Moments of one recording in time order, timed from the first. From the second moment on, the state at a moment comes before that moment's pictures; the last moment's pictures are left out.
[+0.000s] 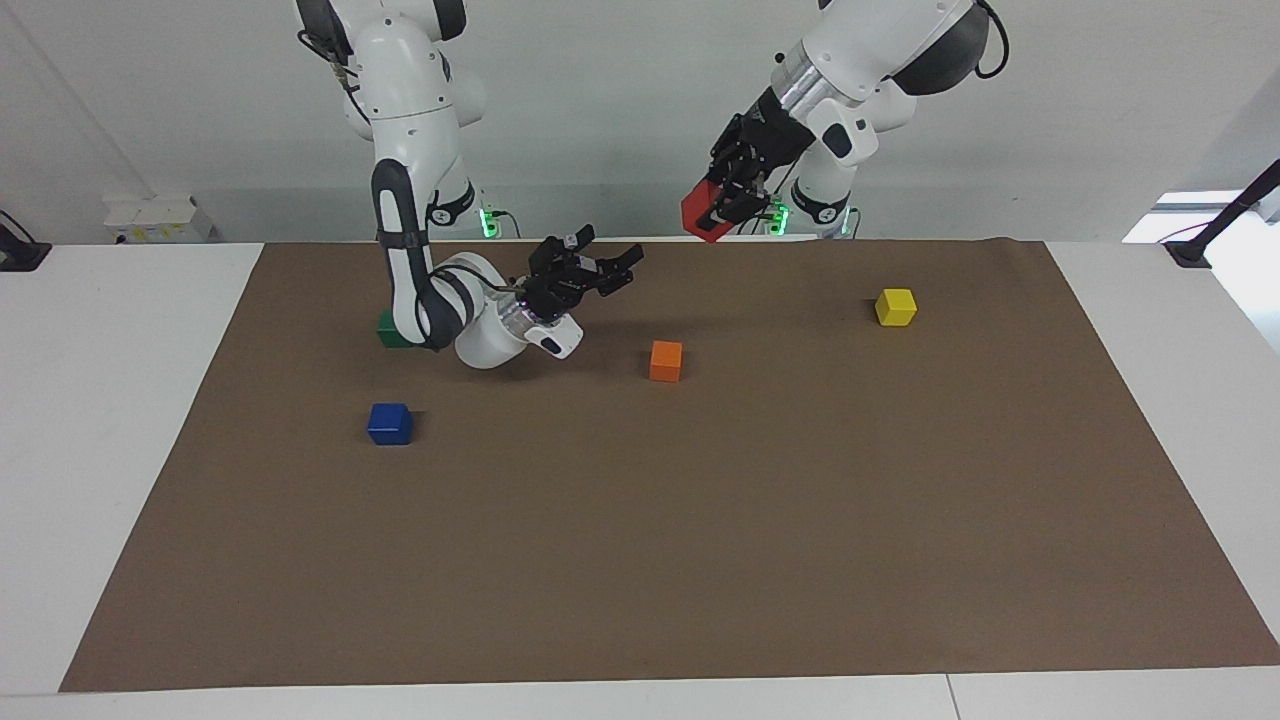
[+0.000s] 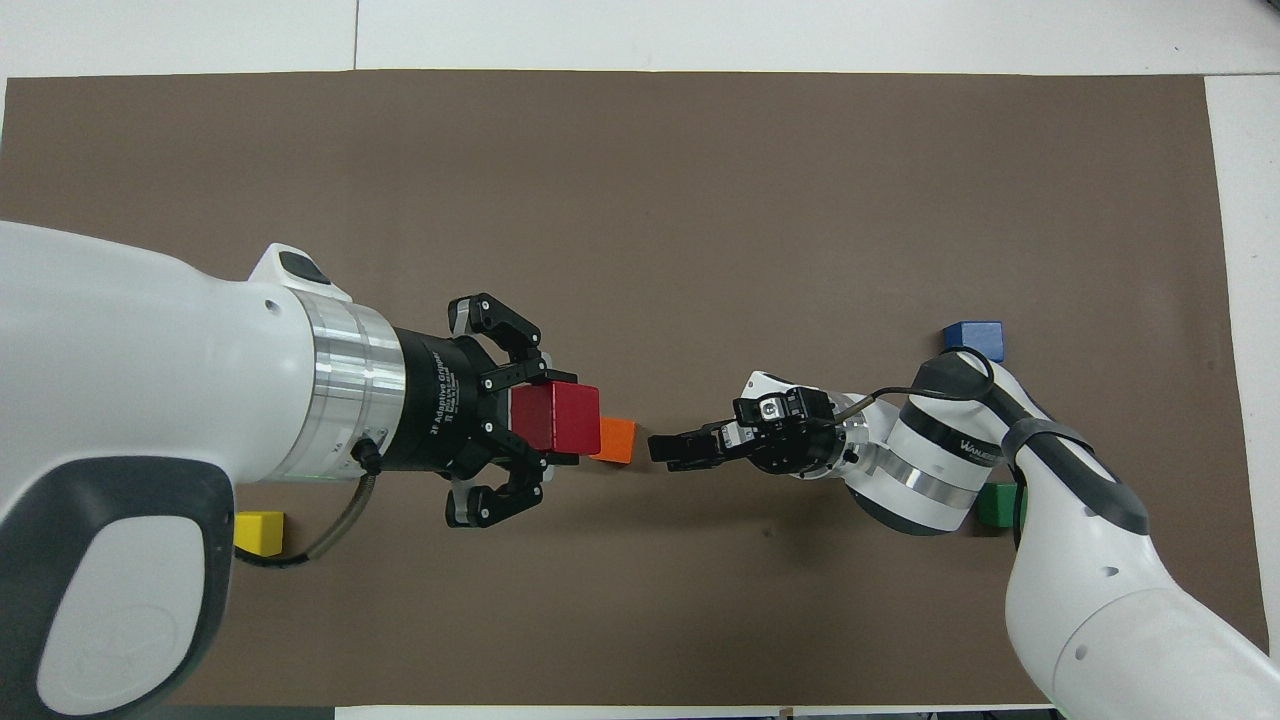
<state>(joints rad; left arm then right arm) 0.02 -0.15 -0.50 -1.77 -0.61 1.80 -1.95 0.31 0.37 -0.01 -2.32 2.24 0.97 -0.75</state>
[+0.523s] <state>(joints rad) -0.05 -0.22 -0.50 -1.90 -0.65 1.91 -2.03 0.44 0.37 -0.01 -2.32 2.41 1.03 -0.75</state>
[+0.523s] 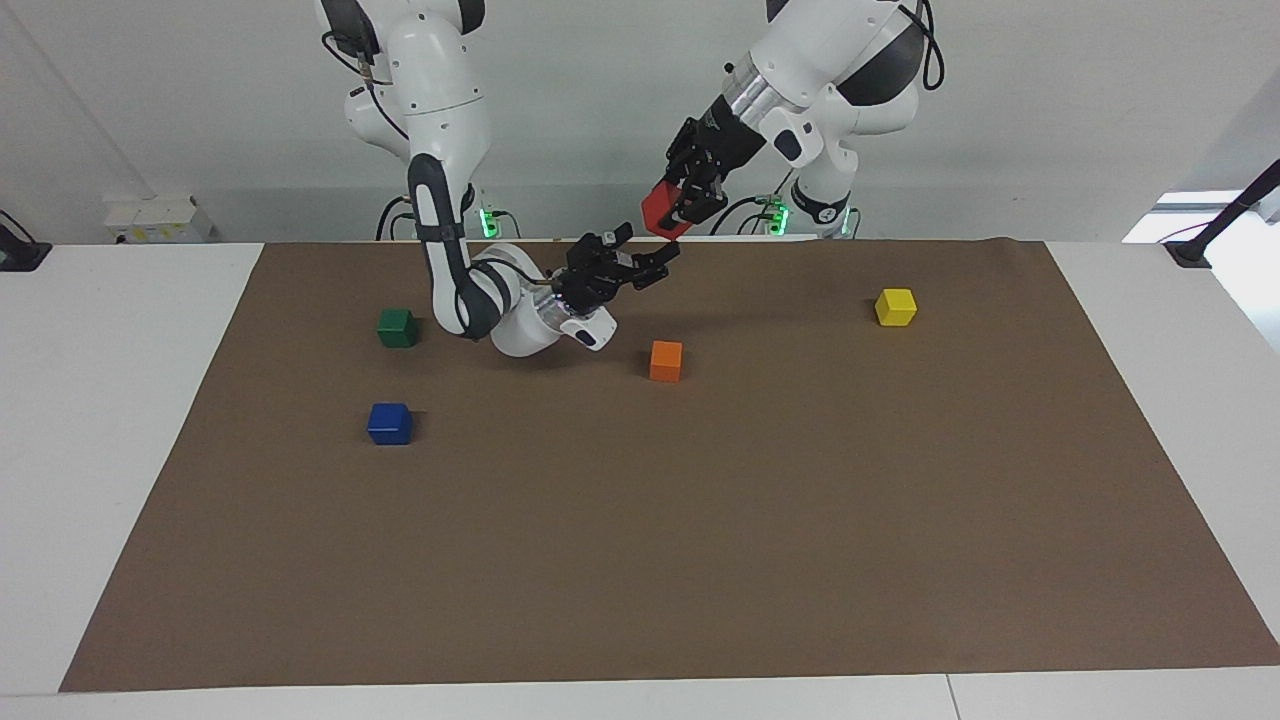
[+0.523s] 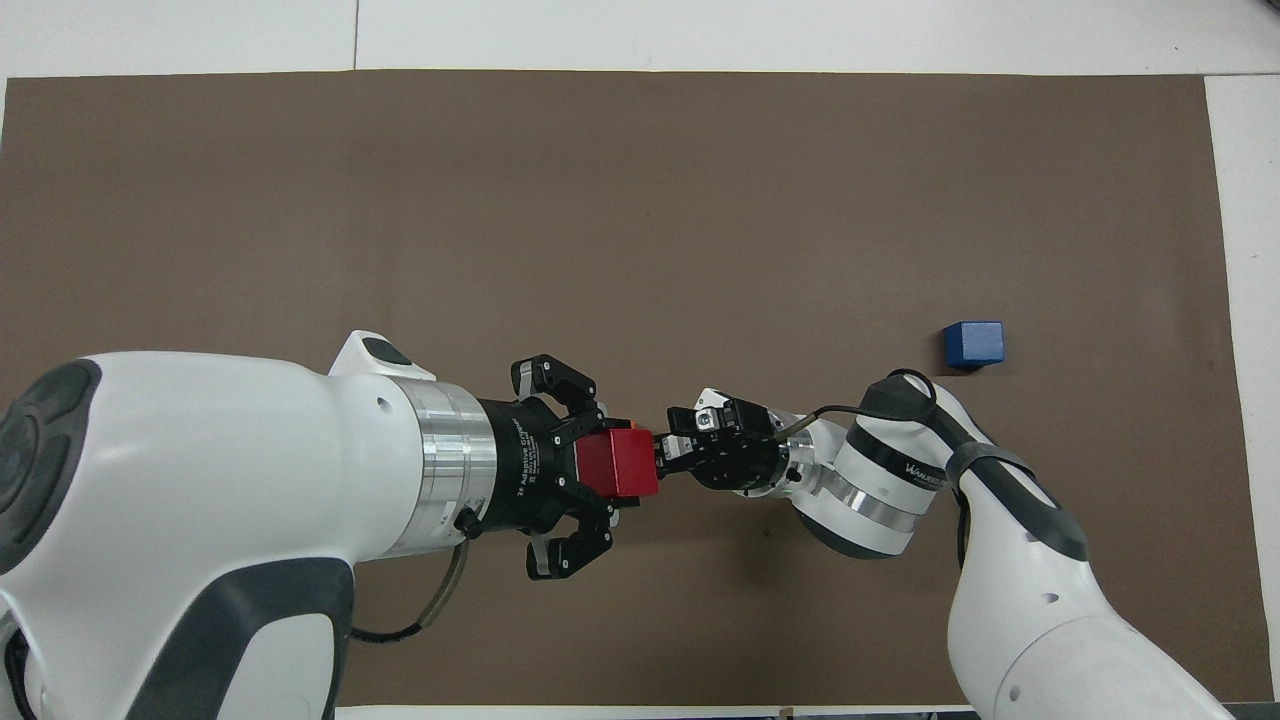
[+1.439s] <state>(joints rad) -0.06 -0.24 -0.49 -1.94 -0.65 1.92 -2.04 0.49 0.37 0.01 -2.32 2.47 1.04 -0.79</state>
